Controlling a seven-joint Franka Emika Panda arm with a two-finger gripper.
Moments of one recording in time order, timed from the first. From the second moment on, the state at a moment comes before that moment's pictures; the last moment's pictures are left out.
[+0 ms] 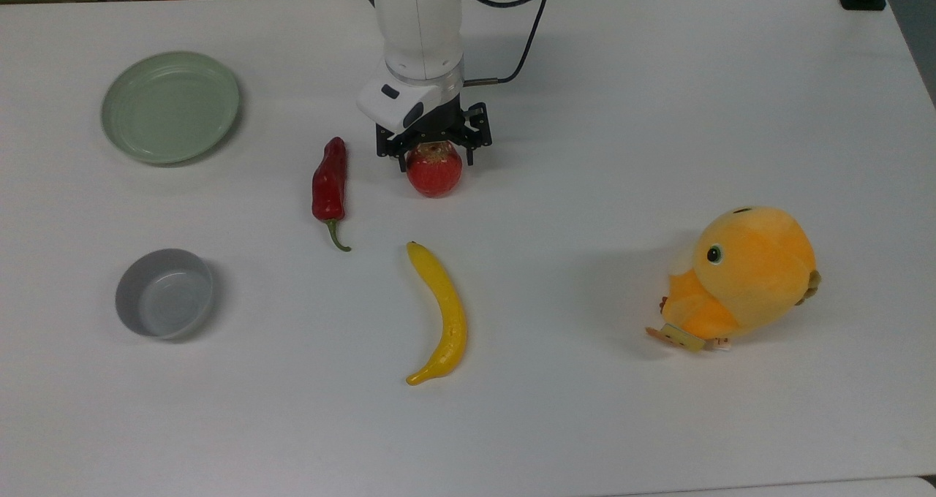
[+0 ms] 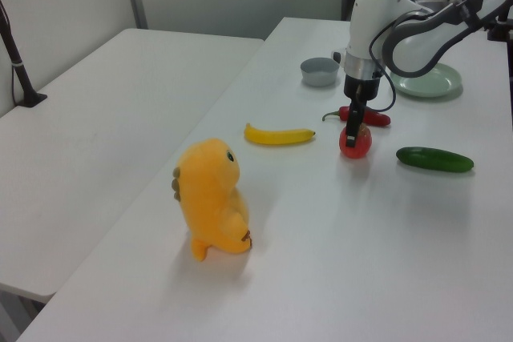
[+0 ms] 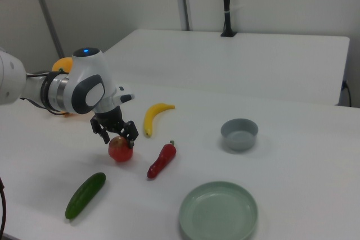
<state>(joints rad) 0.05 0.24 0.10 -2.03 -0.01 2.35 -0.02</state>
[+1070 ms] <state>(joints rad) 0.05 0.24 0.11 -1.98 -0.06 2.27 -0.02</state>
